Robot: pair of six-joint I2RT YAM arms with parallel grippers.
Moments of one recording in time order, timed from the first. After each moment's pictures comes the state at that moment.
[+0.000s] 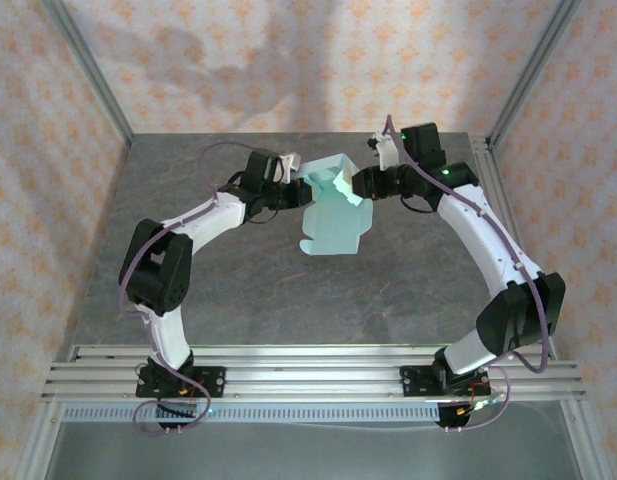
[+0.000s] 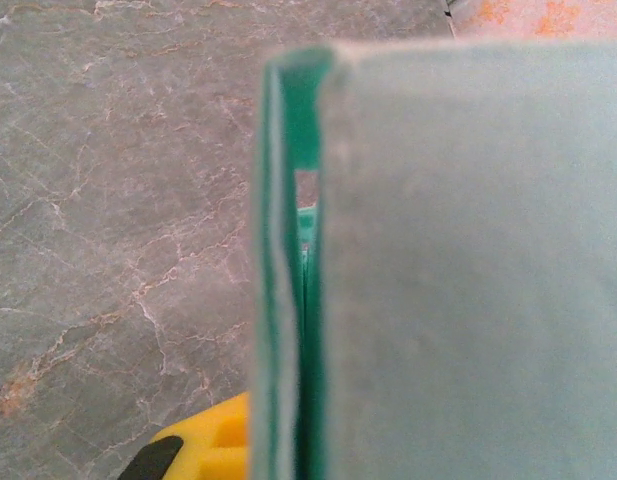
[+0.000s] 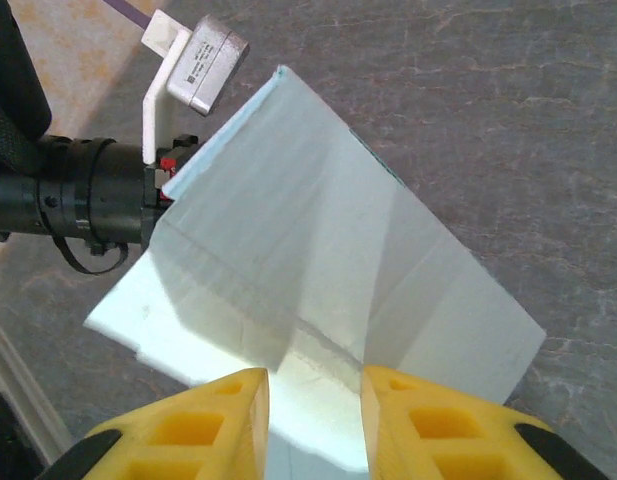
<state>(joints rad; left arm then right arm) -0.38 1.86 1.35 -0.14 0.46 -0.54 0.31 1.51 1.50 -0.75 -0.49 0.07</state>
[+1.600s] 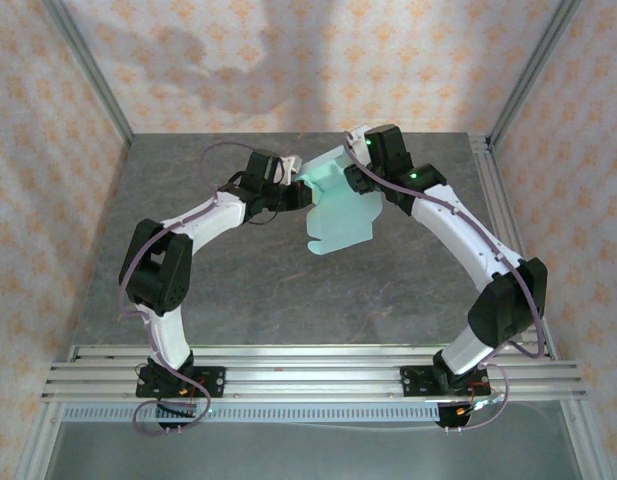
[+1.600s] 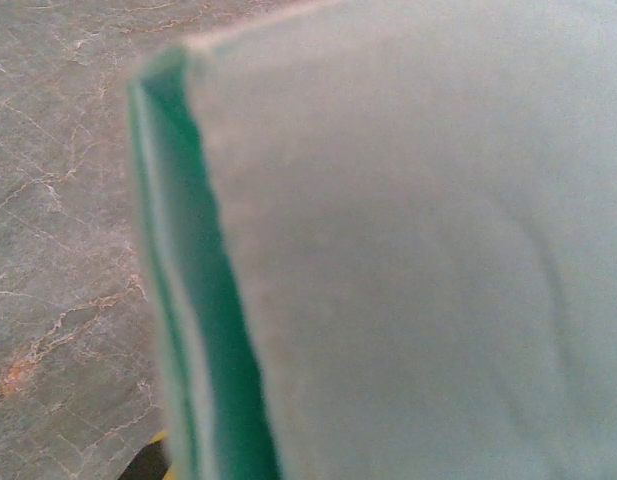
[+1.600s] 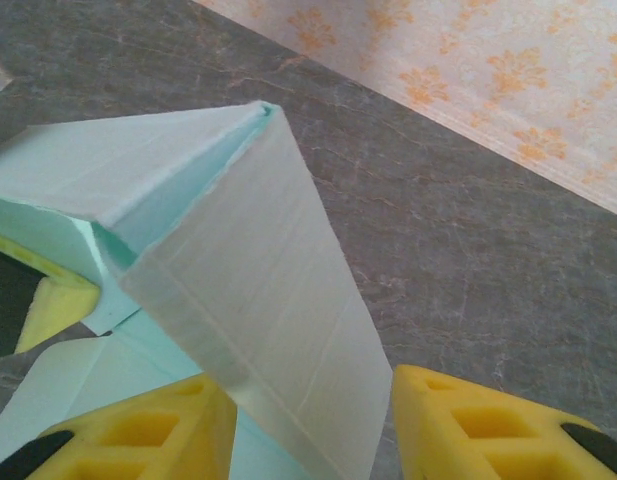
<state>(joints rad) -0.38 1.86 1.35 -0.17 0.48 -0.51 0.48 1.59 1.53 -0.62 0.11 -0.15</state>
